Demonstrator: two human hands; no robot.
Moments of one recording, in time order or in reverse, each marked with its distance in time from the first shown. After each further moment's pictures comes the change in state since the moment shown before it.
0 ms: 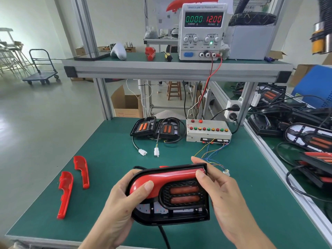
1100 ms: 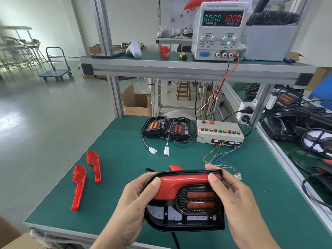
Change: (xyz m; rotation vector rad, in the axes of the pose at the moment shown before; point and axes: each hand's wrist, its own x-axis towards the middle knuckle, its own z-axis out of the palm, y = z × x) left_hand -0.001 -0.013 -0.005 0.067 -0.022 0.090; right_hand 0.000 0.014 0.000 -0.020 0.098 0.031
